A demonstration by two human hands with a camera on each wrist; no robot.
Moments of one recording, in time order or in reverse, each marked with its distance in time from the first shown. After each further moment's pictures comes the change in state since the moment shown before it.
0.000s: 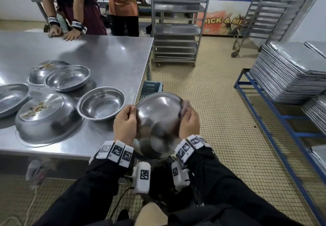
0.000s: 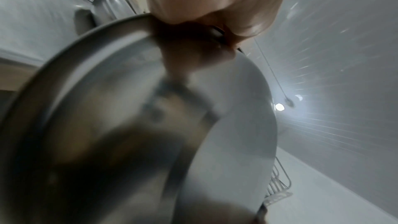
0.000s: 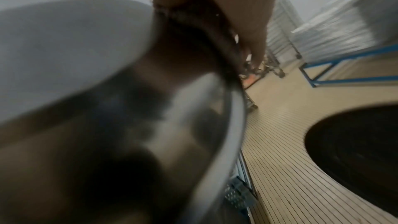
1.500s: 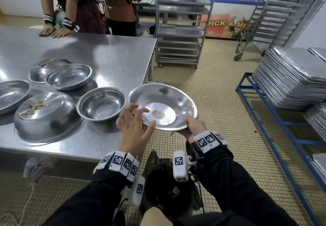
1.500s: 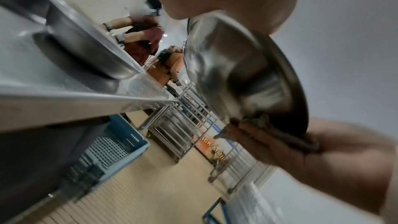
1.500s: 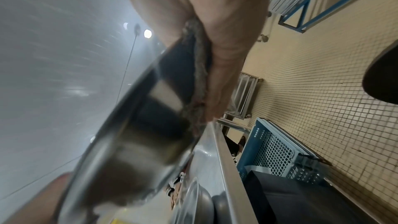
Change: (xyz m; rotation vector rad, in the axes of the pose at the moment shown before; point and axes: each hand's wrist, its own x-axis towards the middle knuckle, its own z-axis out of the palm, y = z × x) left_hand -0.019 -0.003 0.009 0.542 -0.142 0.349; right_hand 0.029 -0.020 -0.028 0.520 -0.266 0.750
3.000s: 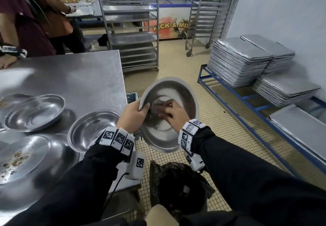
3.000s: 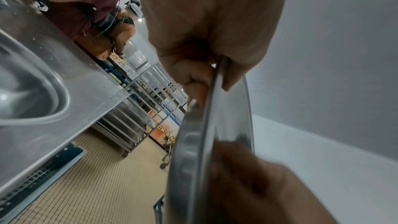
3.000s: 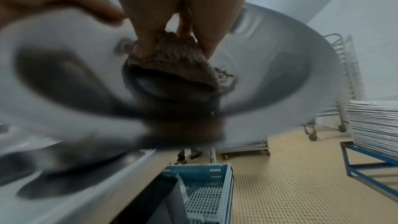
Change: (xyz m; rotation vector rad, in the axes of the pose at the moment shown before) left_hand 0.116 -0.022 -0.067 -0.384 -0.542 0.030; right_hand 0.014 0.014 0.088 -1.124 0.175 -0.999
